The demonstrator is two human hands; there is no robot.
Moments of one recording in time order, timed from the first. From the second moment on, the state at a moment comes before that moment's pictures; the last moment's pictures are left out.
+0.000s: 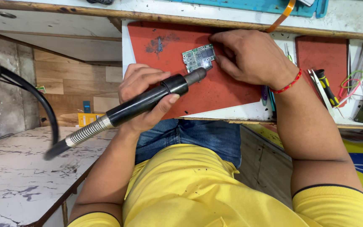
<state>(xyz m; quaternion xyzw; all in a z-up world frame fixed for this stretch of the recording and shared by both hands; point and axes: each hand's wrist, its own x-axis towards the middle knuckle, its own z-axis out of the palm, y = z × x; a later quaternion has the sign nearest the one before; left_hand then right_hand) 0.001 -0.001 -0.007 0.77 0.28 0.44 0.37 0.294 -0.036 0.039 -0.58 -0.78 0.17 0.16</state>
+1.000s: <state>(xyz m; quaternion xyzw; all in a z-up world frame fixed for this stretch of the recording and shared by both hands) -0.001 0.000 0.003 0.79 0.26 0.42 0.35 0.237 -0.112 0.137 -0.44 -0.84 0.12 0.29</state>
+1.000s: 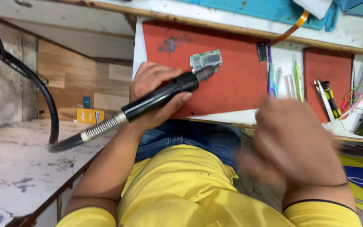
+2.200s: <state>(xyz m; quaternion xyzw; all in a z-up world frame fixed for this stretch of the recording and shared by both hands) -0.003 -0.001 -0.007 0.76 0.28 0.46 0.38 0.269 -0.054 0.126 -0.63 -0.77 0.07 0.09</state>
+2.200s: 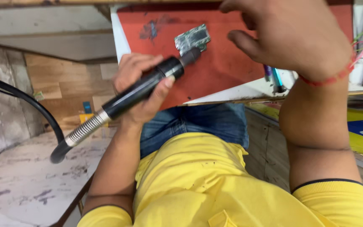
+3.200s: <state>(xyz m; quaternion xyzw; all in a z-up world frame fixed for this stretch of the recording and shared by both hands) 0.005 -0.004 -0.005 0.77 0.29 0.44 0.36 0.293 -0.015 0.045 -0.54 -0.78 0.28 0.11</state>
